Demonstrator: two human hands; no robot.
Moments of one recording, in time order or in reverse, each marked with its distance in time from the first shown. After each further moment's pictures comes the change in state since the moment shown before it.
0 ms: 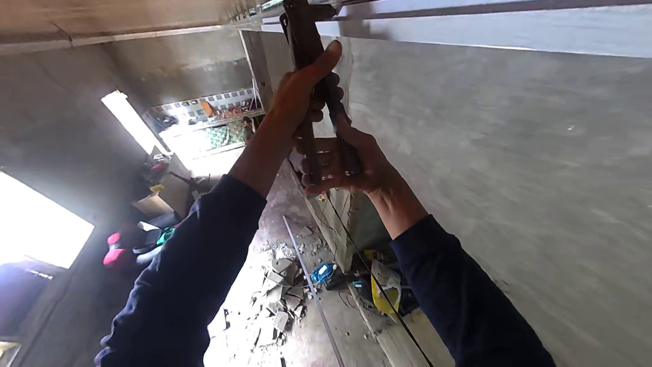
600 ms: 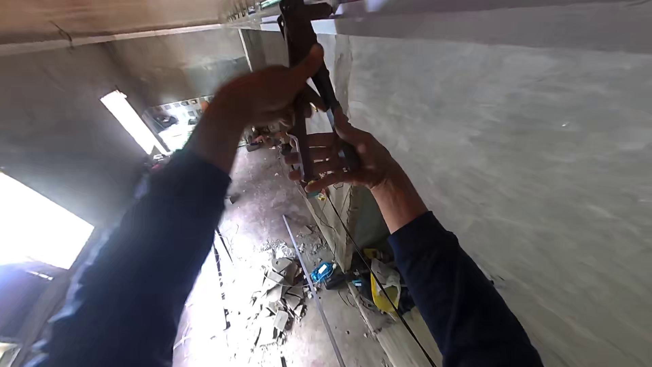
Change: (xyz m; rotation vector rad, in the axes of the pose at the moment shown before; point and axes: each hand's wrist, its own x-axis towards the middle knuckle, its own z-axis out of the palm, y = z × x) left_hand 0.003 0.033 -0.042 0.526 -0.264 -0.204; right_hand -0.007 -0.012 -0.008 -0.136 -0.047 0.032
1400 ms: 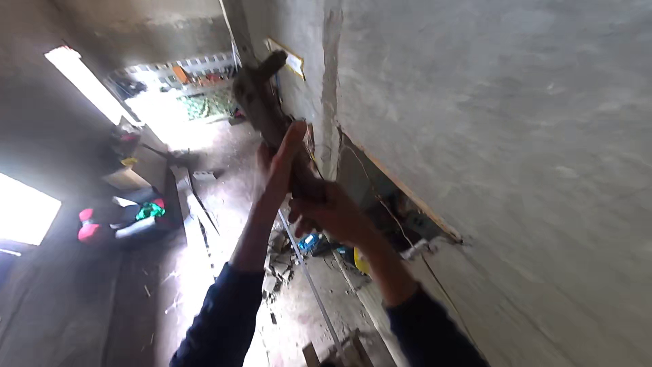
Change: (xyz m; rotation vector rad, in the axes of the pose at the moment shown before) left_hand -0.111 -0.112 0.166 -0.420 0.549 0.128; right_hand -0.072 0.119 0.125 -0.519 0.675 0.140
